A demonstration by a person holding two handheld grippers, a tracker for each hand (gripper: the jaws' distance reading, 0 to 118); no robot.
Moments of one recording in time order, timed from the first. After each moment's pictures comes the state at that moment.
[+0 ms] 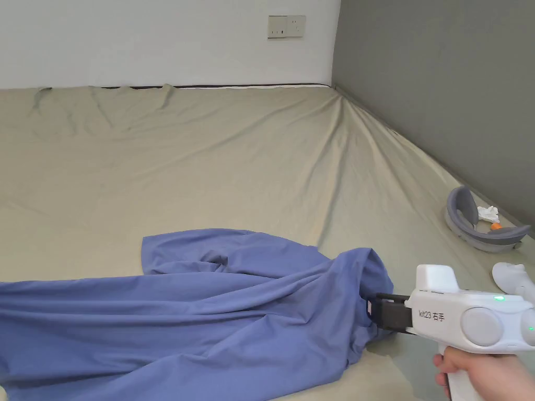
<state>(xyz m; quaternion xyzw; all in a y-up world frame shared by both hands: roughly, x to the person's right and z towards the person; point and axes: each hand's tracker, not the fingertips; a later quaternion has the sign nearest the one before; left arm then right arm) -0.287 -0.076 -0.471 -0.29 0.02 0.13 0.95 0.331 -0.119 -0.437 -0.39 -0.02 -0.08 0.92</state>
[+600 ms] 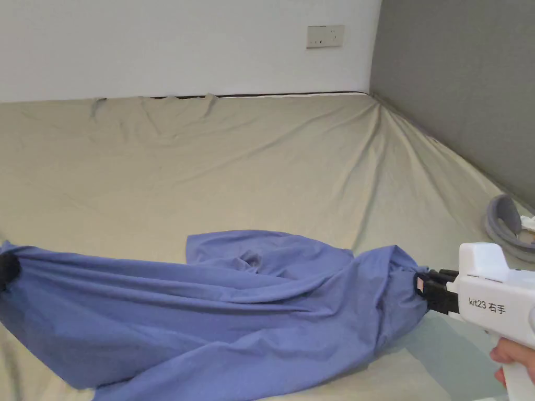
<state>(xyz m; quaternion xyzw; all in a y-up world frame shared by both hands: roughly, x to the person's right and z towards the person) -0.299 -0.011 -0.437 -0.25 0.01 0.14 0.96 0.324 -0.081 -0.440 -0.28 0.06 -0.02 0.96</state>
